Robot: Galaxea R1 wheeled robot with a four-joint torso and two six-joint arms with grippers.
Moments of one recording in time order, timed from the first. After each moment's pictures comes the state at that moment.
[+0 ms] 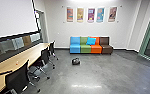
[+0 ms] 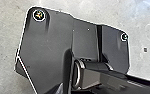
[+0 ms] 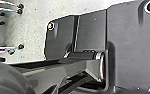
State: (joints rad) left arm 1.49 2.92 -2.50 -0.13 0.00 0.00; right arm -1.58 2.87 -2.33 0.07 0.08 -0.03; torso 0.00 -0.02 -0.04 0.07
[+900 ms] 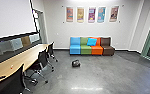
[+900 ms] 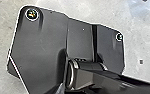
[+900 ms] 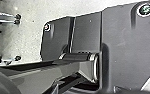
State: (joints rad) left arm 1.49 2.94 -2.50 -0.13 0.00 0.00; right arm -1.57 2.85 -2.33 0.07 0.08 -0.03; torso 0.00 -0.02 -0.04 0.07
